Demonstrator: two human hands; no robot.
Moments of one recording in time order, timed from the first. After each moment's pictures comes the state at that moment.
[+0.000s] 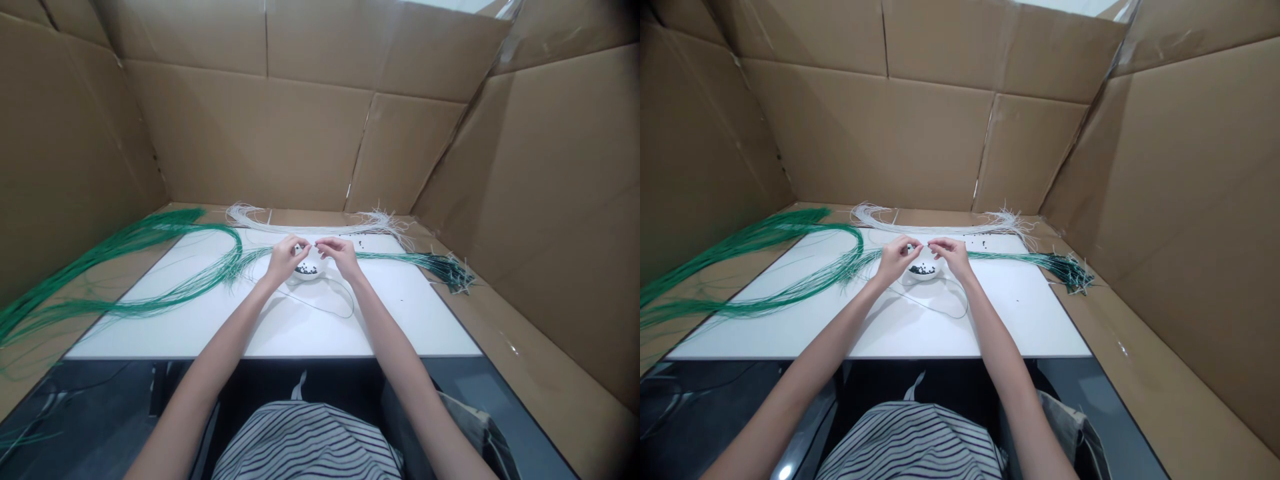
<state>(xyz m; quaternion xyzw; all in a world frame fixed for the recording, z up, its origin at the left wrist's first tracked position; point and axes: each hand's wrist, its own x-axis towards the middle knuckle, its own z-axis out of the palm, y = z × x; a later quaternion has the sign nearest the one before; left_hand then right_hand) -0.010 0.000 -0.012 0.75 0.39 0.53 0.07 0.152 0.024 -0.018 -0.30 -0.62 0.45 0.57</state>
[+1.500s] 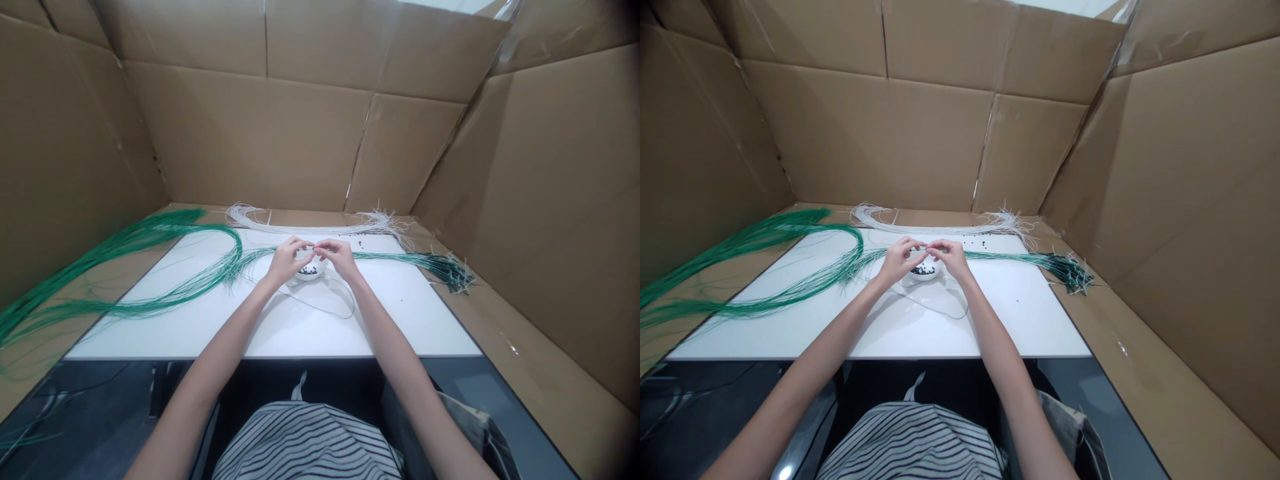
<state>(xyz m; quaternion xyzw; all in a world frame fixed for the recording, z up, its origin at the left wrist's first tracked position) -0.010 0.002 -0.016 0.78 0.40 0.48 0.07 0.150 0.020 -0.015 -0.32 -0.65 0.42 0.54</state>
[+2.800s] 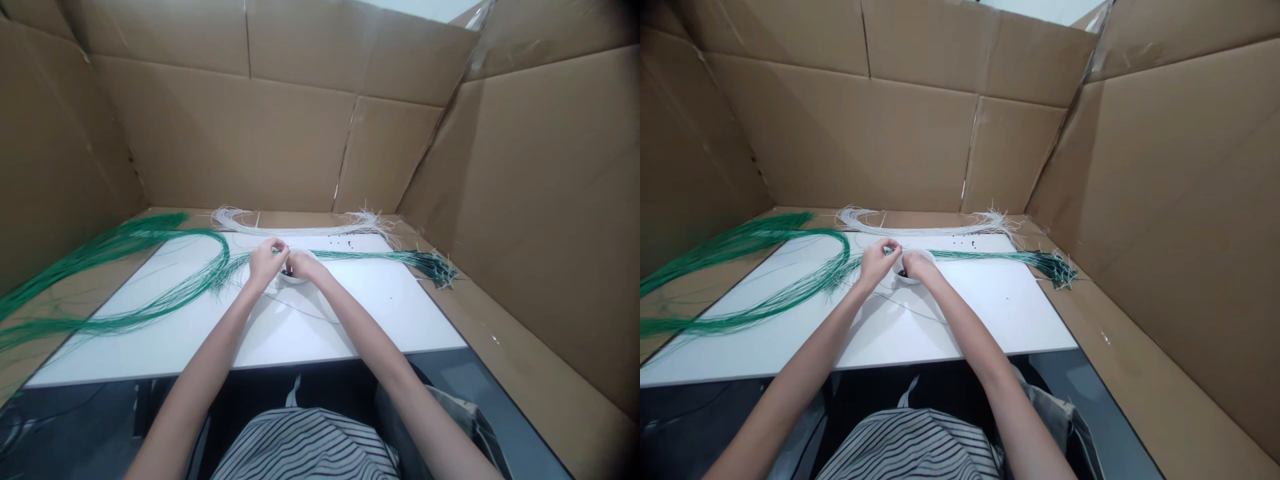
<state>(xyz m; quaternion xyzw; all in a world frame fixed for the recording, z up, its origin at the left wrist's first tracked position) -0.018 0.006 -0.011 0.67 0.59 0.44 0.06 0.099 0.043 -0.020 -0.48 -0.87 0.10 0.01</state>
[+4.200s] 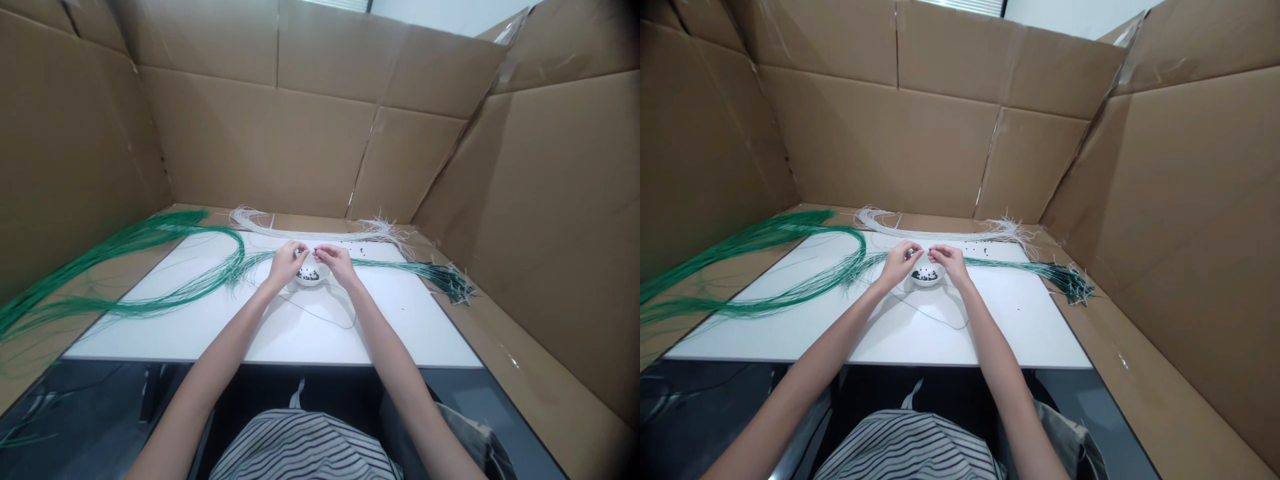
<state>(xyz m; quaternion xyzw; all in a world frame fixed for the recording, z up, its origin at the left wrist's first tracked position) -0.014 0.013 -0.022 0.74 0.47 0.48 0.09 0.141 0.030 -0.025 -0.34 -0.56 0.52 0.55</state>
